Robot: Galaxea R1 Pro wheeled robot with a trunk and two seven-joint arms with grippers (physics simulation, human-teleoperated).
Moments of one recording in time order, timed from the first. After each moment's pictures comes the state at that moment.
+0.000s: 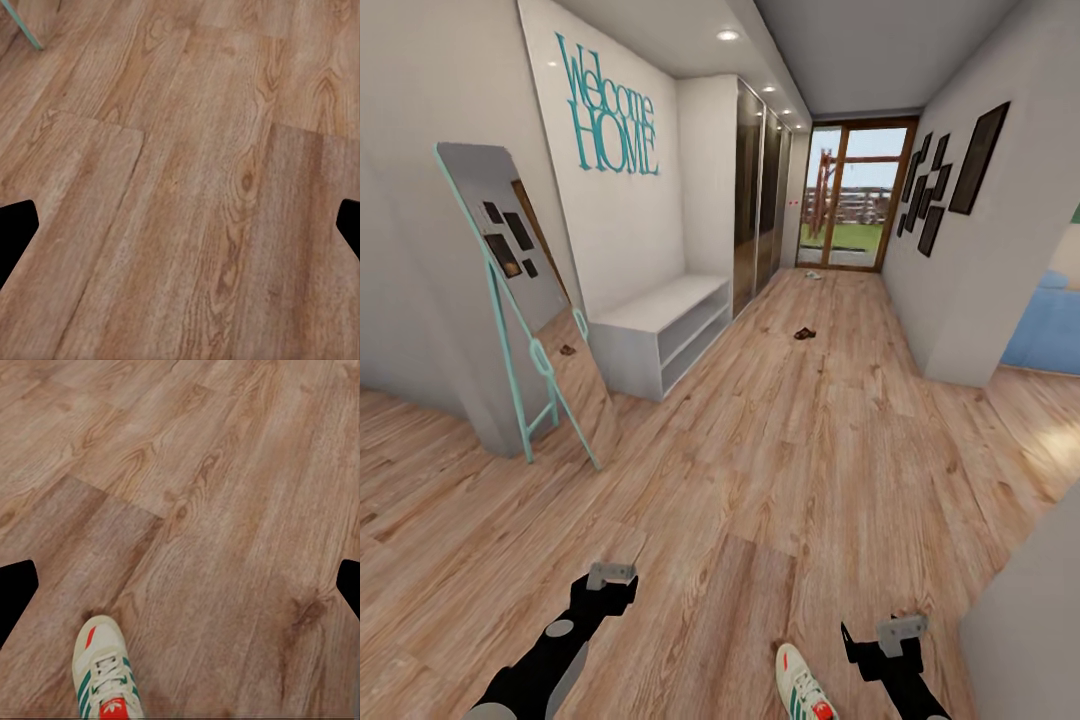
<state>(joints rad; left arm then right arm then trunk) -0.49 0.01 -0.06 -0.48 0.00 -0.08 -0.02 -0.23 -0.10 0.01 -0.66 0.09 -0.27 0.00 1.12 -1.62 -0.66</state>
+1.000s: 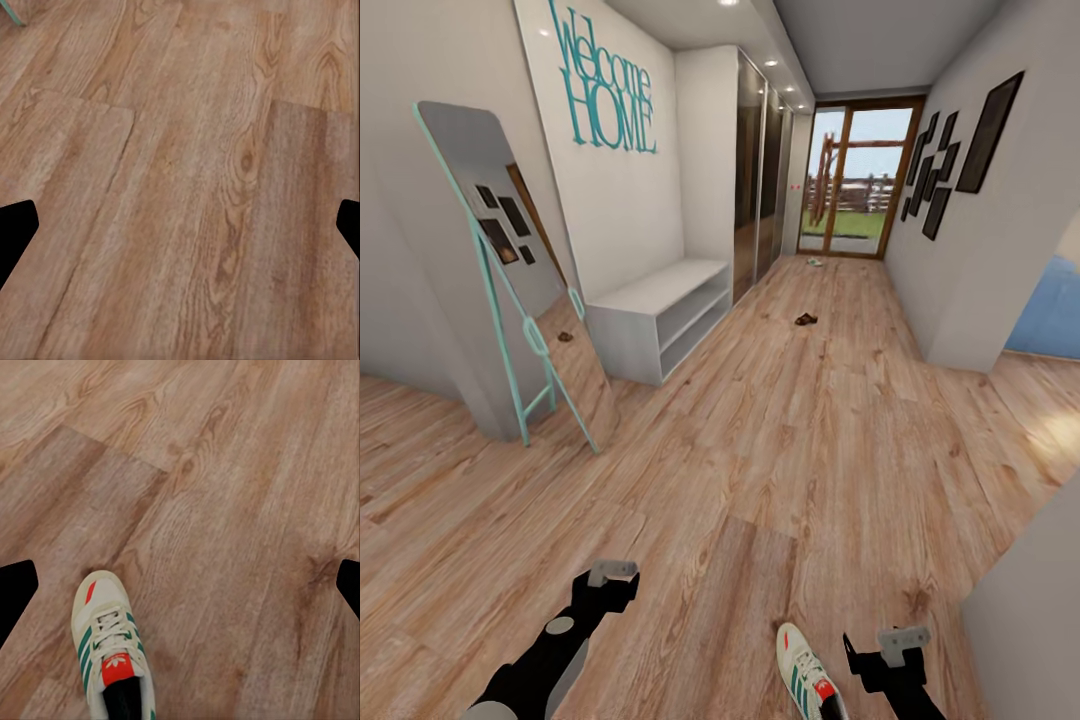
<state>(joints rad) -0.49 0.01 -0.06 -0.49 0.00 -0.08 -0.03 -0.23 -0.09 0.00 -0.62 0.09 -0.27 0.00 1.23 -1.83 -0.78</state>
